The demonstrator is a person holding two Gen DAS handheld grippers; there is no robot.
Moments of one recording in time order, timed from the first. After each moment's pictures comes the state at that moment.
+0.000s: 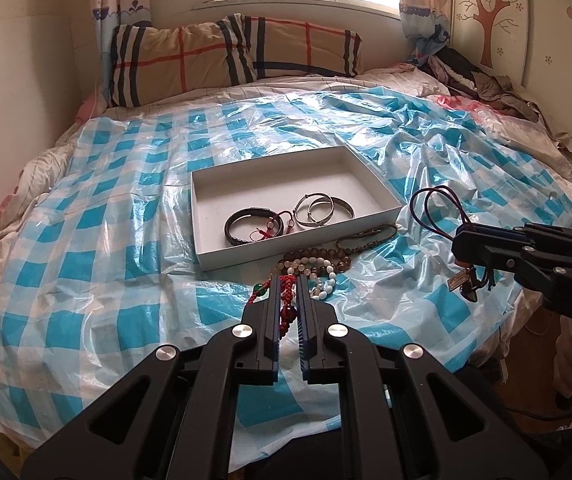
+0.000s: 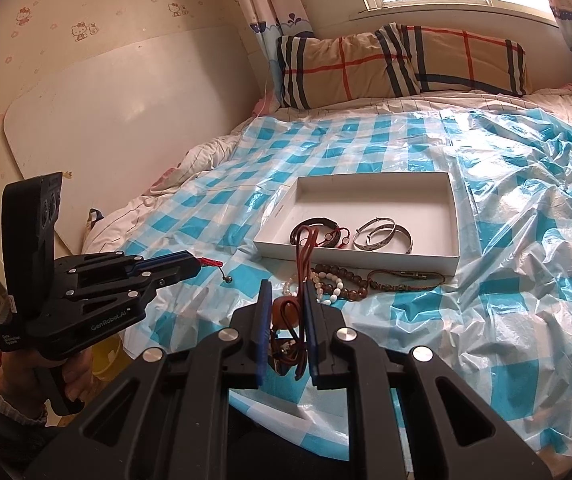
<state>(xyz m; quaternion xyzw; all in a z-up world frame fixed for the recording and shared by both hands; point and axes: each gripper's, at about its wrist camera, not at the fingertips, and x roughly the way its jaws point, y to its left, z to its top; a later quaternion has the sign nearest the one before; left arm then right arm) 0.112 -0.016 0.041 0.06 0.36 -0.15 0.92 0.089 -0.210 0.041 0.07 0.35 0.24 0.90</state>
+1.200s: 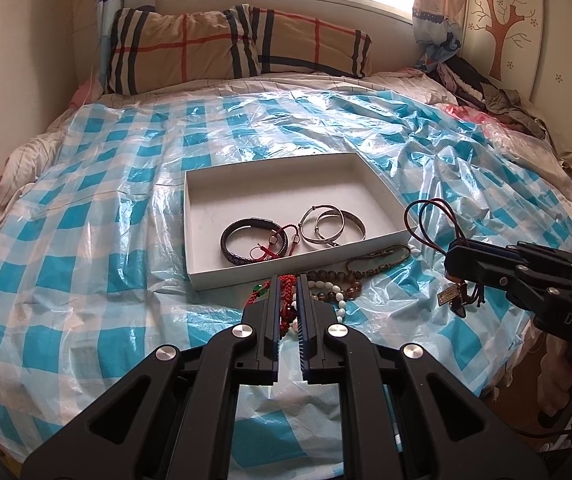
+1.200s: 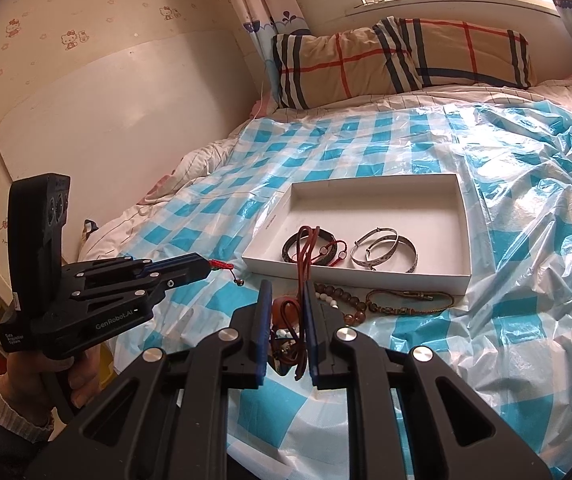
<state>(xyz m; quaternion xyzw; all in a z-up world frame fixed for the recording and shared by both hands) 0.165 -0.013 0.028 0.03 0.38 -0.15 0.91 0.136 -0.213 0.024 0.09 0.35 0.25 0.90</state>
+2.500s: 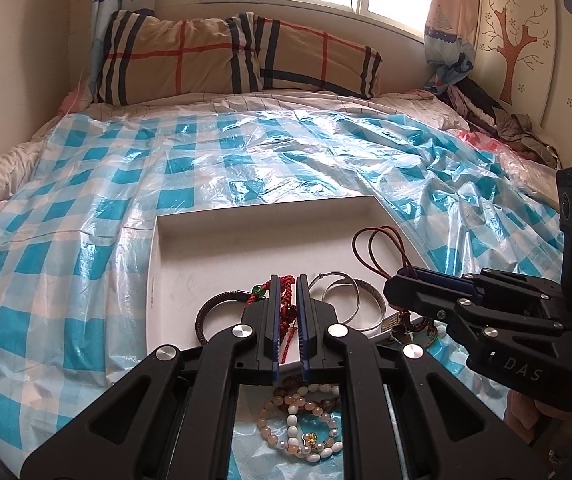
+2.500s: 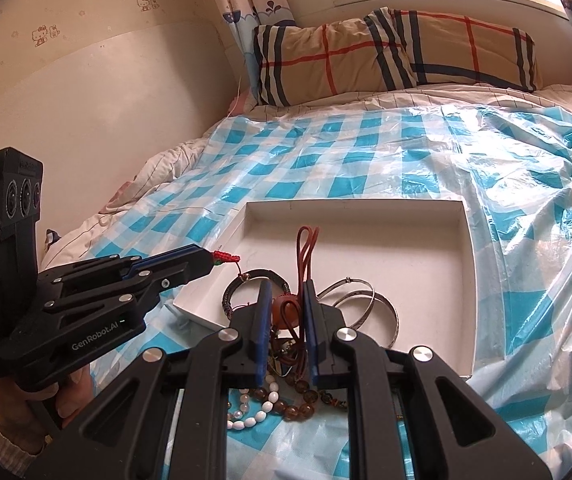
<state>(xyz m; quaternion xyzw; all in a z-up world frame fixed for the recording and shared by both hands) 0.264 -0.048 0.009 0.00 0.35 -0.15 0.93 0.244 -0.208 -0.006 0.07 0.35 0.23 0.90</state>
